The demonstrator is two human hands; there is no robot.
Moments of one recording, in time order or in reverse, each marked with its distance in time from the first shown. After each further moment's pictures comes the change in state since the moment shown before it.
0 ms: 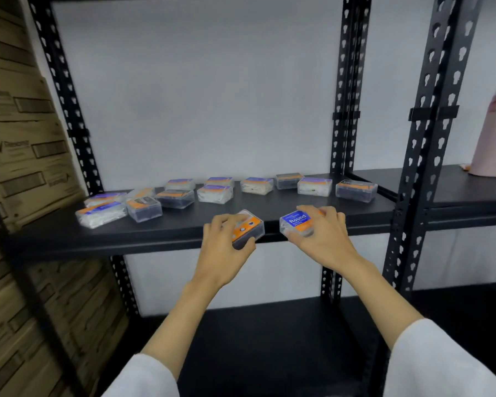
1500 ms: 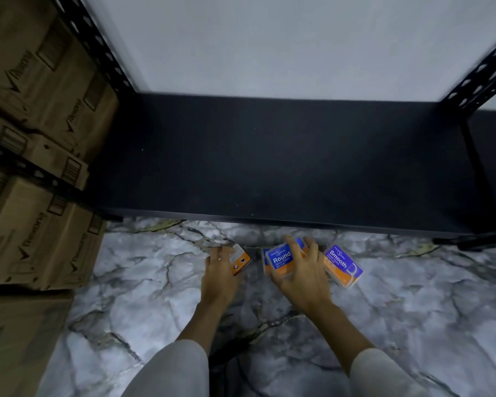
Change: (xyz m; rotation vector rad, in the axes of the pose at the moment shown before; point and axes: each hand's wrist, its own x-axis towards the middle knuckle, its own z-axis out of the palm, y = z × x) left_hand -0.363 -0.369 0.266 0.133 -0.581 -0.933; right_hand -0.246 0.187 0.478 -0.118 -0.718 0.342
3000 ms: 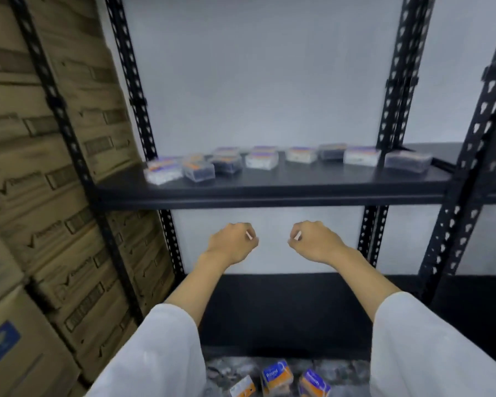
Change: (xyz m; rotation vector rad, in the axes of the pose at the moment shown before) left_hand -0.234 0.299 -0.390 0.236 0.310 0.539; right_hand -0.195 -0.197 -0.431 -0.119 0.301 -0.339
